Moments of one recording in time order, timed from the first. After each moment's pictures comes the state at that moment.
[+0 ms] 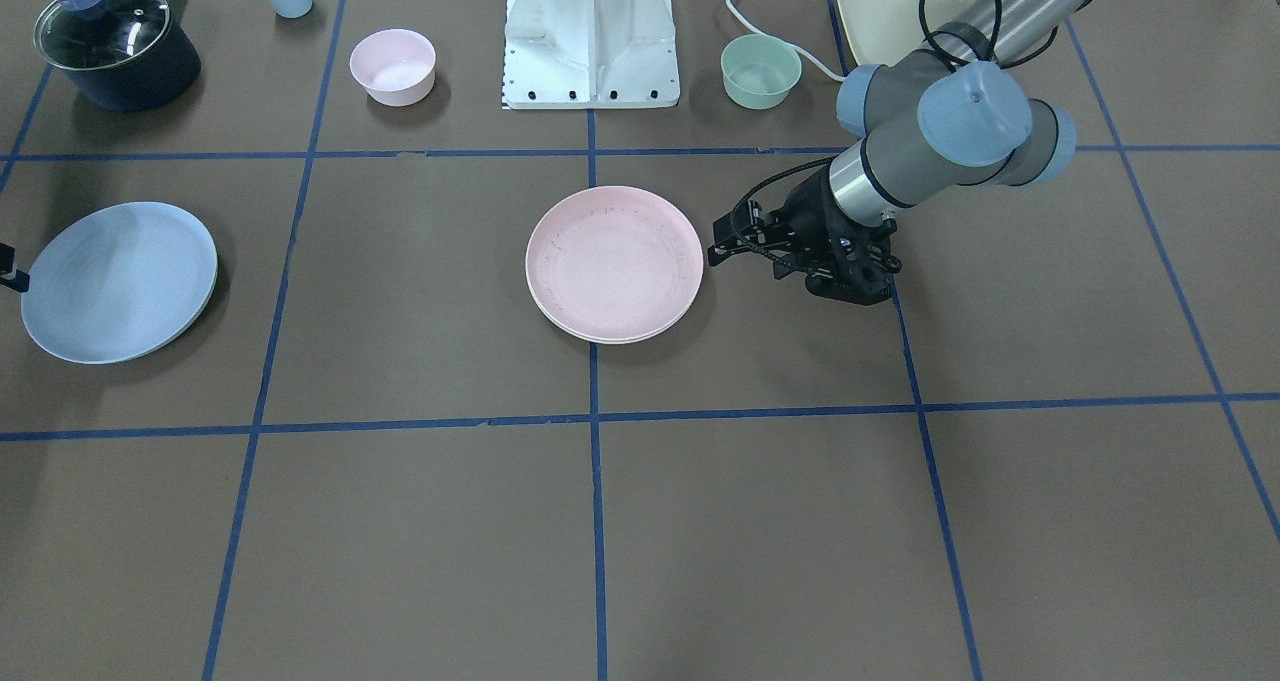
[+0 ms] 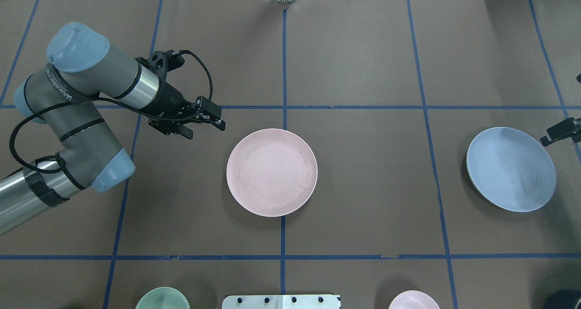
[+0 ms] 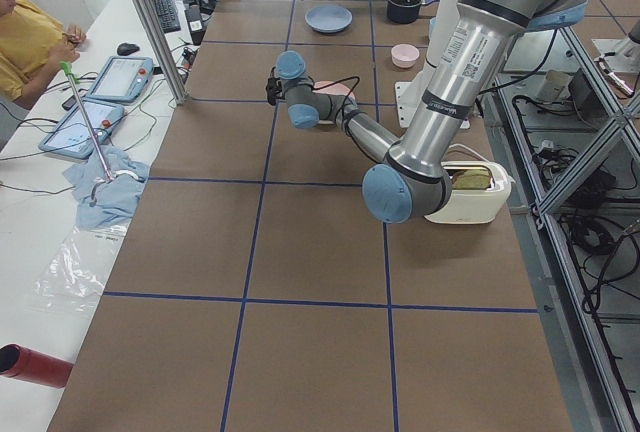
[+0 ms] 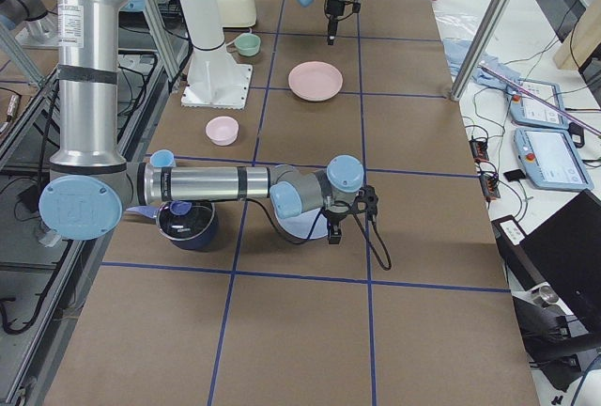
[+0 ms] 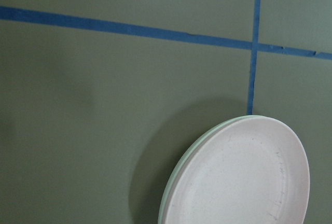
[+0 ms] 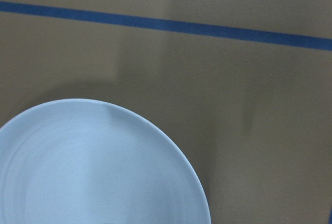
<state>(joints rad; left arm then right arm) -0.77 -2.05 -1.61 -2.21 -2.34 -1.31 1.21 -1.64 1.61 -1.24 2.40 0.32</state>
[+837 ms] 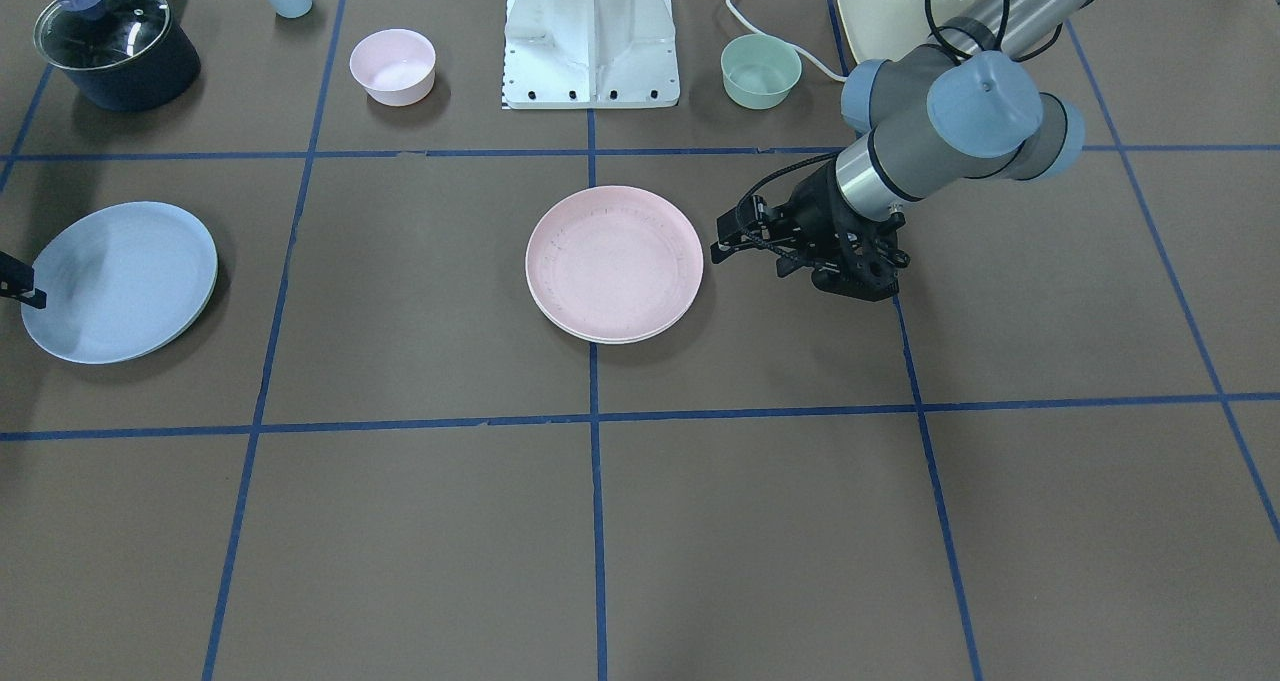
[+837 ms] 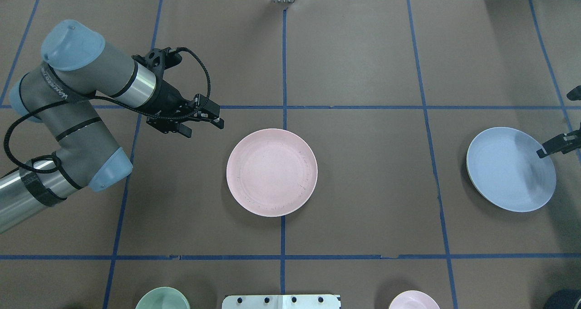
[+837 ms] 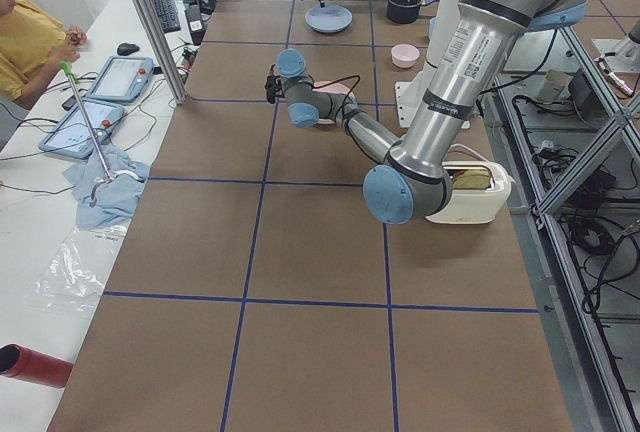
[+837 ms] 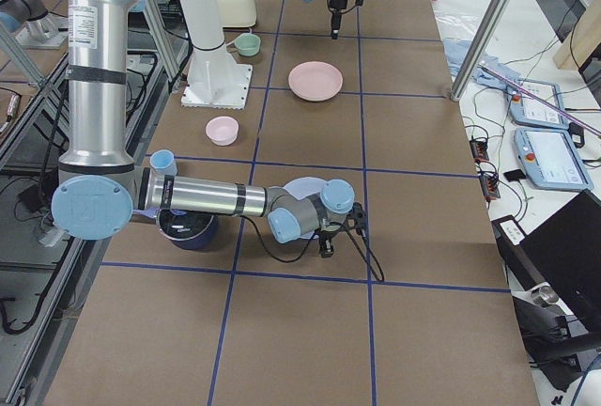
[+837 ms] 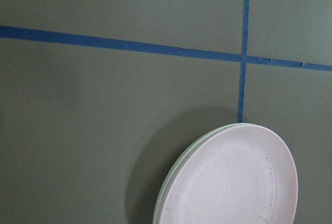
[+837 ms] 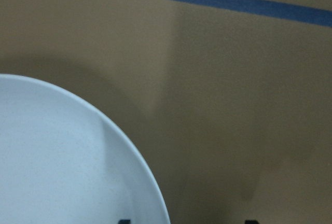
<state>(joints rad) -0.77 -2.04 -1.62 -2.21 -2.34 -1.32 1.18 -1.63 1.46 -1.05 2.39 0.32</state>
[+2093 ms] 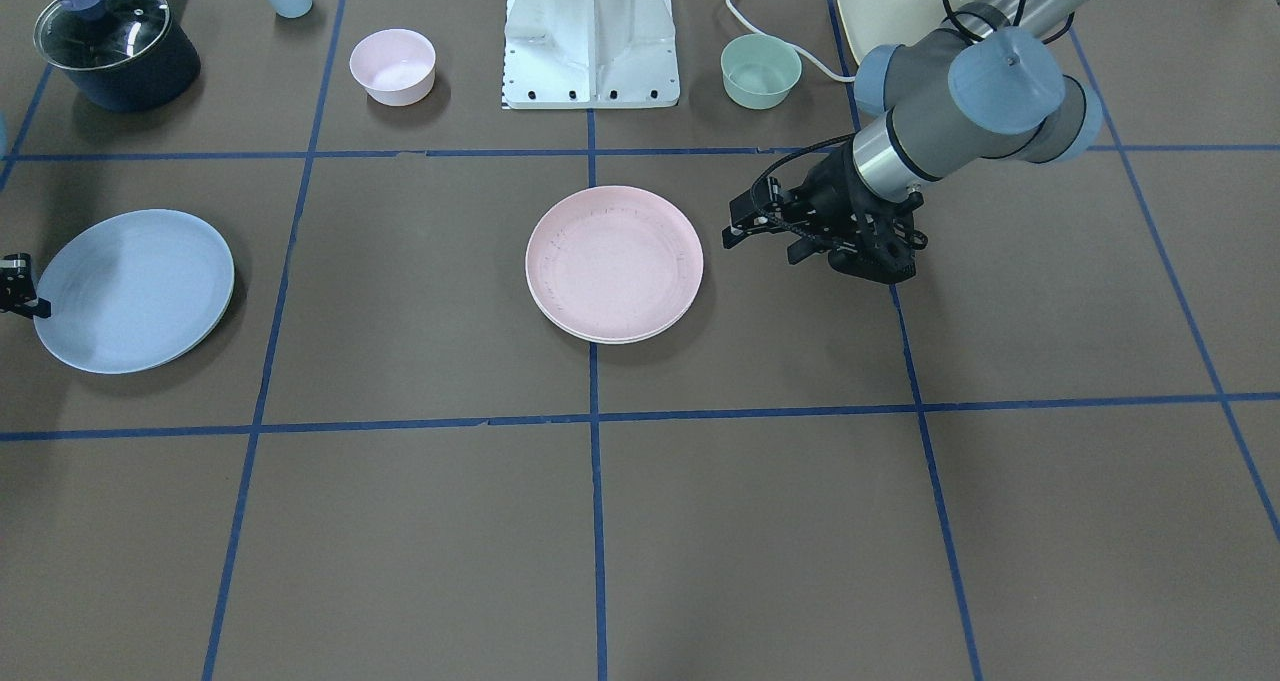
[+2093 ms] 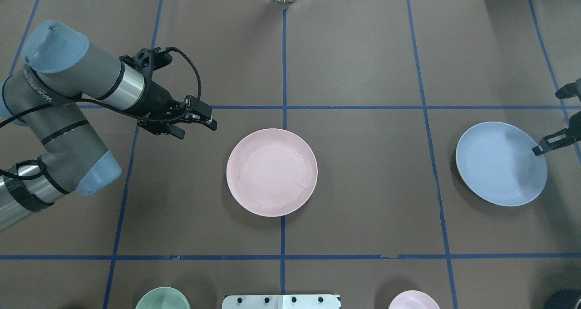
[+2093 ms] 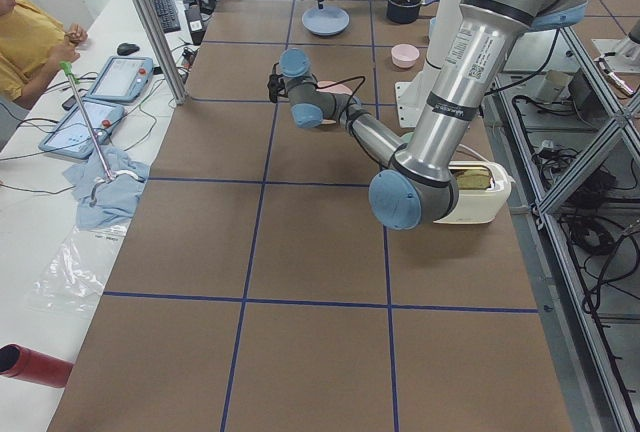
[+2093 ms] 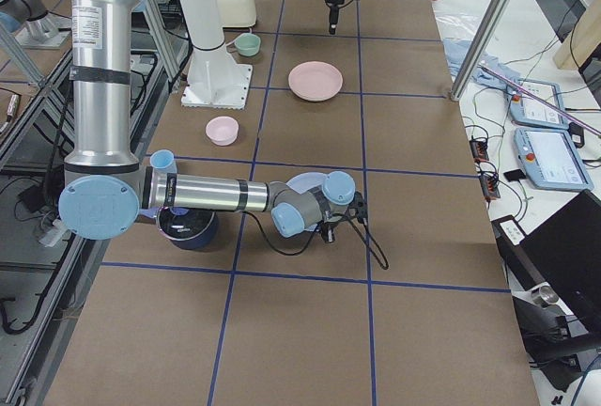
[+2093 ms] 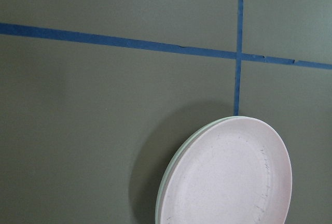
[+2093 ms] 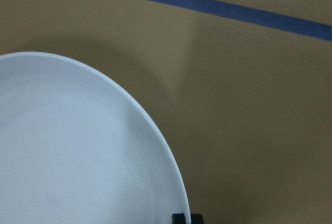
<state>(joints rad) -0.78 -2.00 -1.68 -2.21 -2.34 -1.32 1.15 -1.62 1.50 -1.02 2.44 0.32</state>
